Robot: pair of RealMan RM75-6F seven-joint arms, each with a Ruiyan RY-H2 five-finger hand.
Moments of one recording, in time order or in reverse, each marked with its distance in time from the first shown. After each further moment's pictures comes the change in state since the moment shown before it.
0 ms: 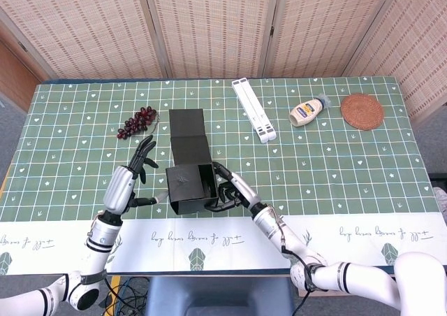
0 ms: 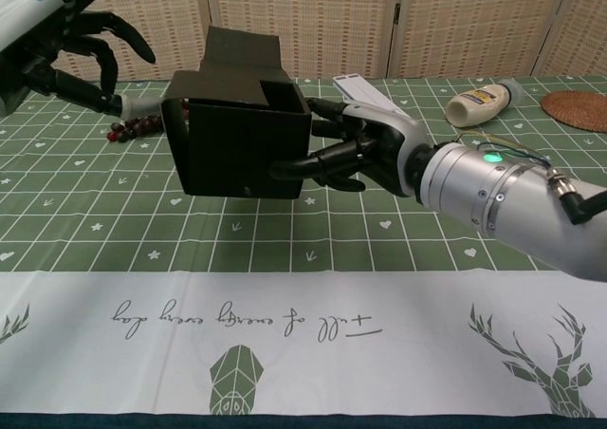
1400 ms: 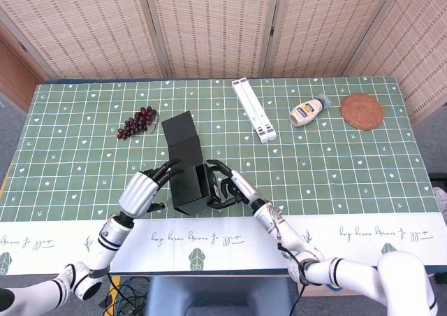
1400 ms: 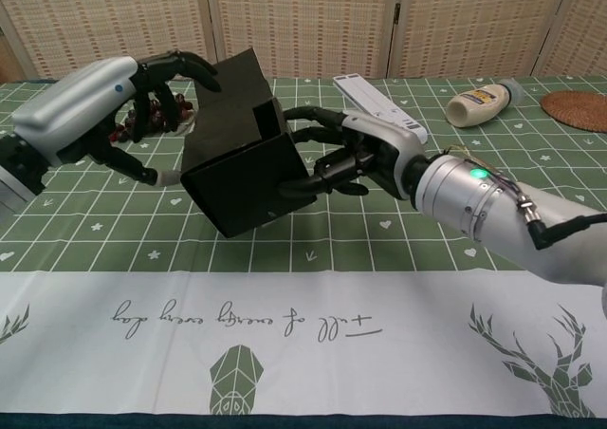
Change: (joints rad) left arm -0.075 -0.120 0.107 0.322 0.098 -0.004 0.170; right arm 0.035 -0.089 -0.042 0.229 -0.128 0.048 0.061
